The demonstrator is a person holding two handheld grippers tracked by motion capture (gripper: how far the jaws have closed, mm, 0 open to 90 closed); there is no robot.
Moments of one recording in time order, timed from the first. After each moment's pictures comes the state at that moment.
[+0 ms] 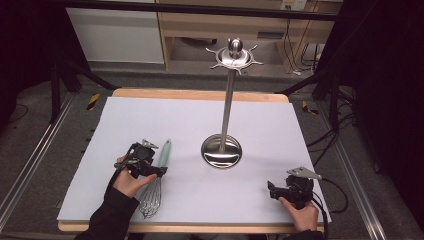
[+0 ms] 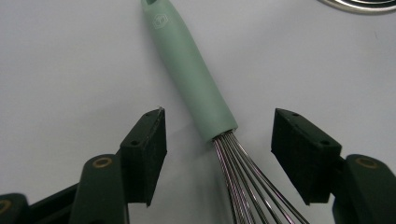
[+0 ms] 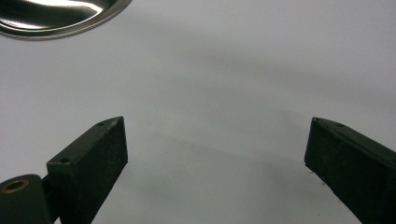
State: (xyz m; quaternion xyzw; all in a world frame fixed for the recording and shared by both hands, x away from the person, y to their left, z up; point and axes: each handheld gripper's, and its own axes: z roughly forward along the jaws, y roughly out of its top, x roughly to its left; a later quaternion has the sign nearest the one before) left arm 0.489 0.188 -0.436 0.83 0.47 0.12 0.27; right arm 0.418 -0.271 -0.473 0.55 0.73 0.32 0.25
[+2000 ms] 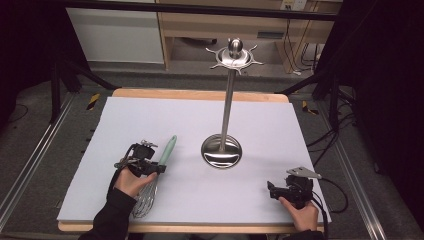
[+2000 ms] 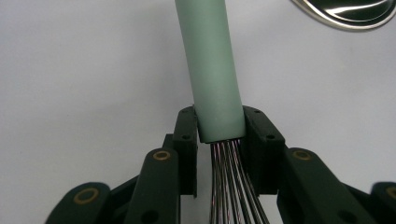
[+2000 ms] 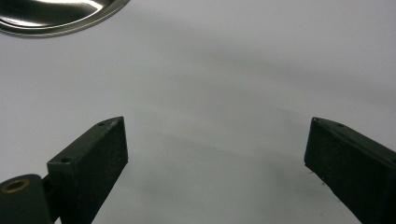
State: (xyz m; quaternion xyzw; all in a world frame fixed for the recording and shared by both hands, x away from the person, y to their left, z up) left arm 0.488 0.191 -0.433 0.82 0.50 0.07 0.29; right arm 0.419 -0.272 -0.473 0.56 0.73 0.32 0.24
